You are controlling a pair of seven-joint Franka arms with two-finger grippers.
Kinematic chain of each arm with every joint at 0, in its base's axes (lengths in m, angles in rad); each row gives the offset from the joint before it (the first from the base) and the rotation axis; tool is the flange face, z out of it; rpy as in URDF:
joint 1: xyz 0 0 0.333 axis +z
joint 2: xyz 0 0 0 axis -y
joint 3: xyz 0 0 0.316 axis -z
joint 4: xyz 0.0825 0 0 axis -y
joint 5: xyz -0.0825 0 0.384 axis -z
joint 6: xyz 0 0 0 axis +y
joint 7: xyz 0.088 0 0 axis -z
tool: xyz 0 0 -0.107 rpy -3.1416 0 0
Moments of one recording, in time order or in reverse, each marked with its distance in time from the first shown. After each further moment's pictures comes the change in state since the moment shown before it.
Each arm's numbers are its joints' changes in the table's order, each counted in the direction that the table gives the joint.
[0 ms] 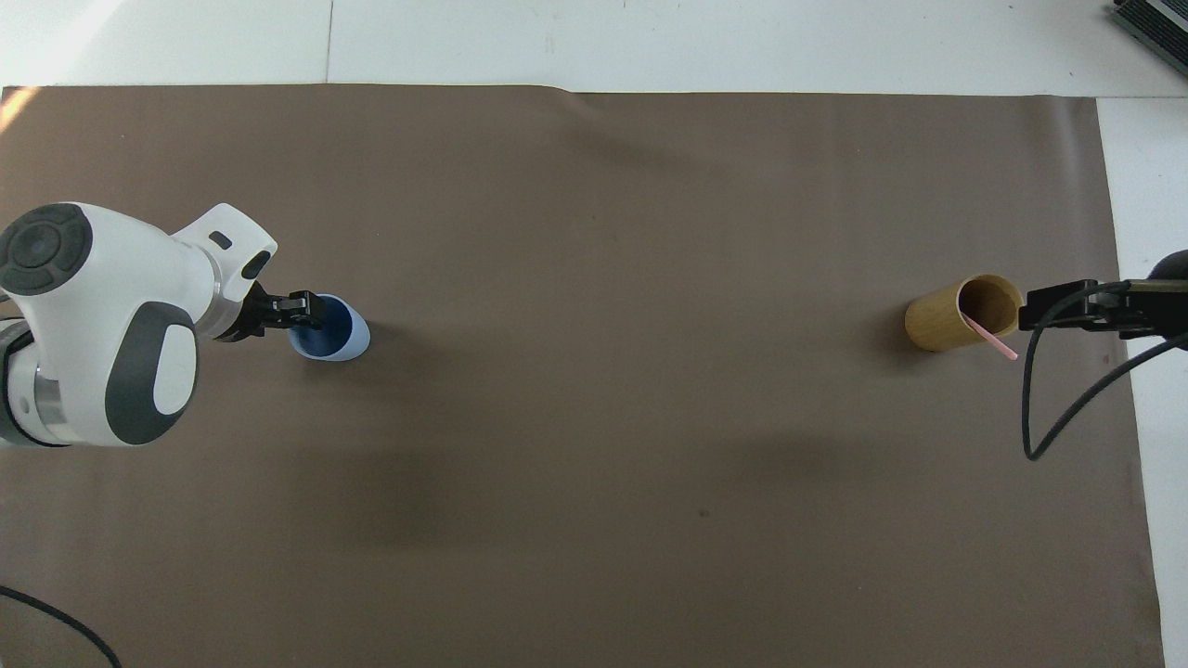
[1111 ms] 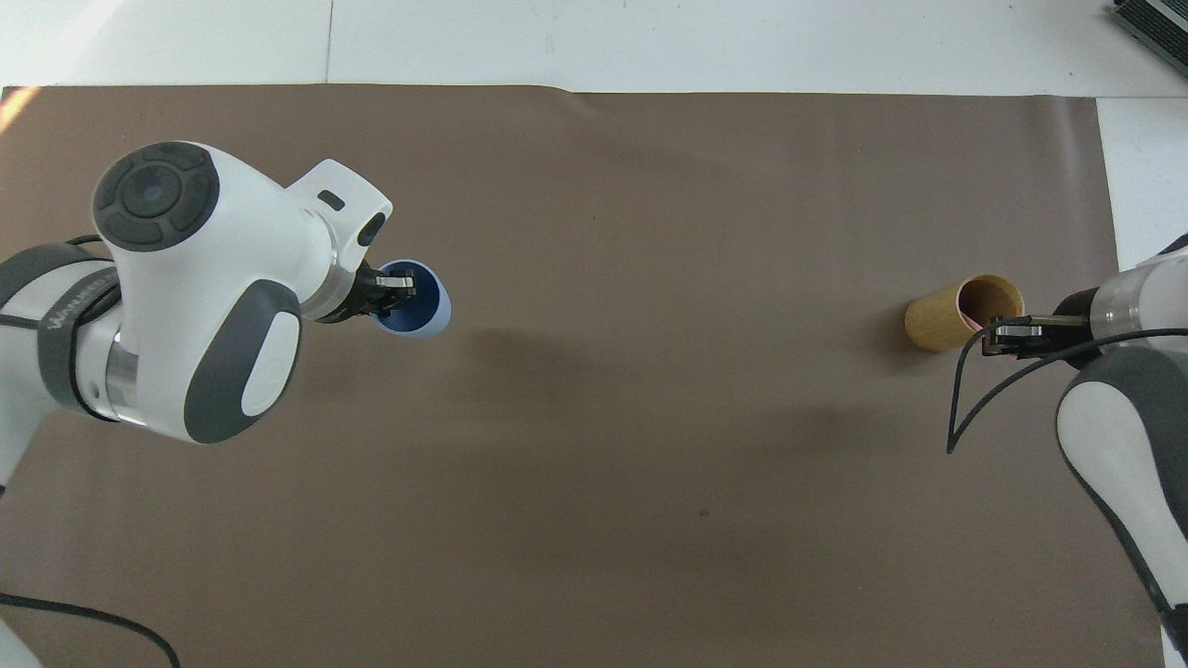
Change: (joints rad) left arm -0.313 -0.014 0.030 0.312 -0.012 0.242 -0.411; right arm -0.016 -0.009 0.001 -0.224 0.012 -0.234 0.000
